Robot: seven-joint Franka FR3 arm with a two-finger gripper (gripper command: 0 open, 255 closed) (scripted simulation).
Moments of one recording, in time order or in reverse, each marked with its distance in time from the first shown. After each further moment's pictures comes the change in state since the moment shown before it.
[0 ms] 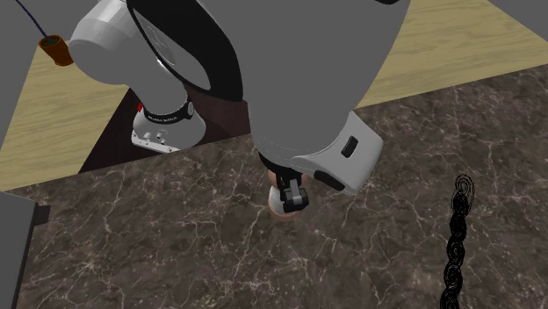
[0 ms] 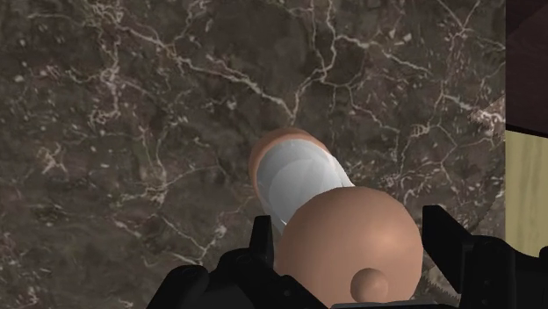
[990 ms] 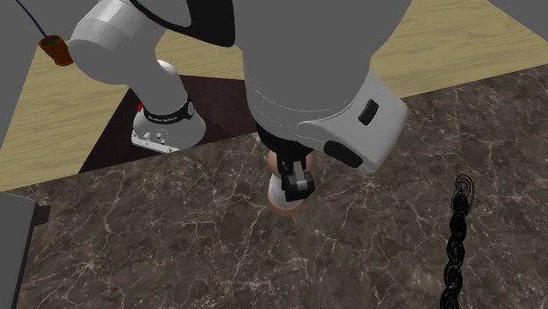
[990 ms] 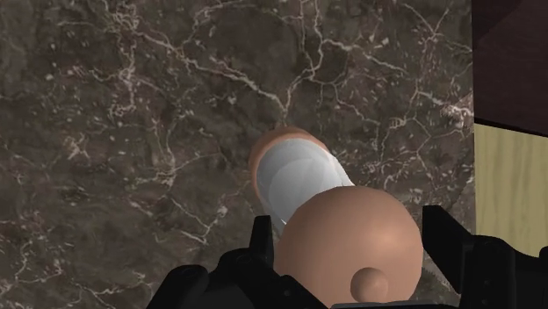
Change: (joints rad) arm -0.005 -0.051 0.030 0.084 -0.009 -0.130 0.025
